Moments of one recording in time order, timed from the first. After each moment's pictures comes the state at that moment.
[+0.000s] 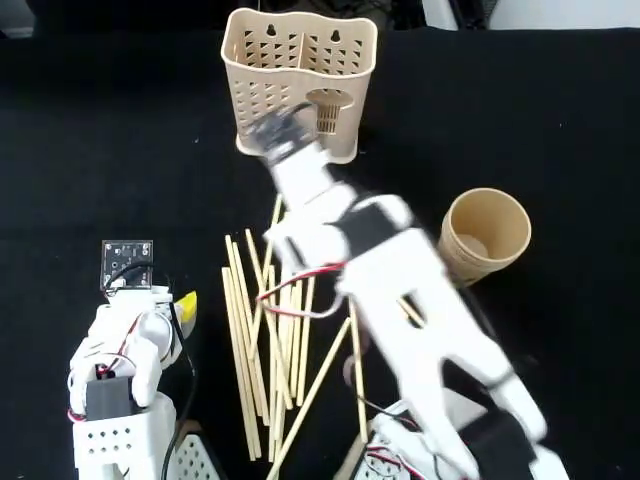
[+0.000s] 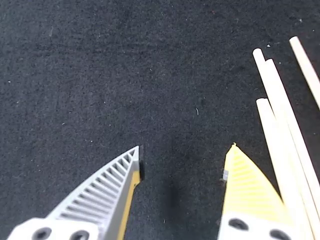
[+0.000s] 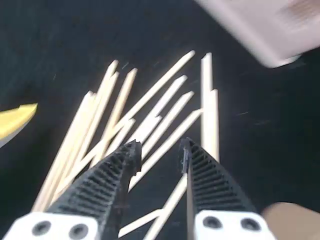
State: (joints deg) left arm -13.0 -103.6 96.4 62.0 -8.4; right arm -26.3 -25.6 21.8 70.8 6.6
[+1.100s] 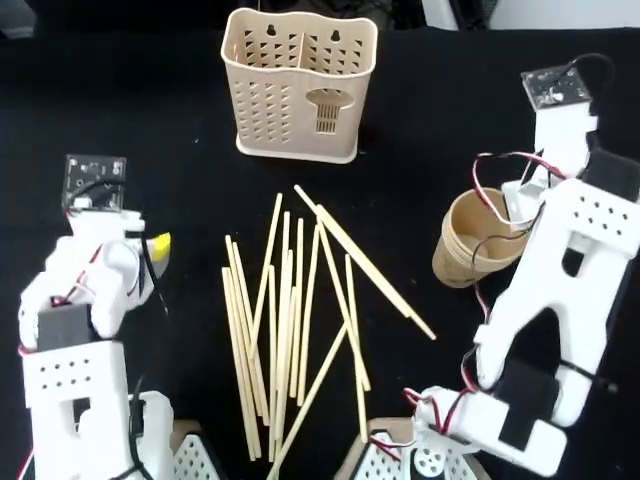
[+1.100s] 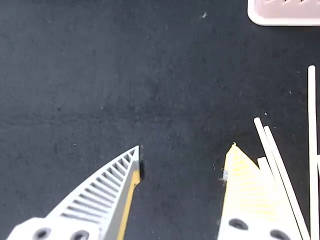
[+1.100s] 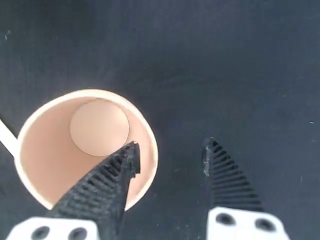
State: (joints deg) left arm -16.1 -60.1 55.6 57.9 -14.6; right arm 26.5 -5.9 1.9 82.6 34.7
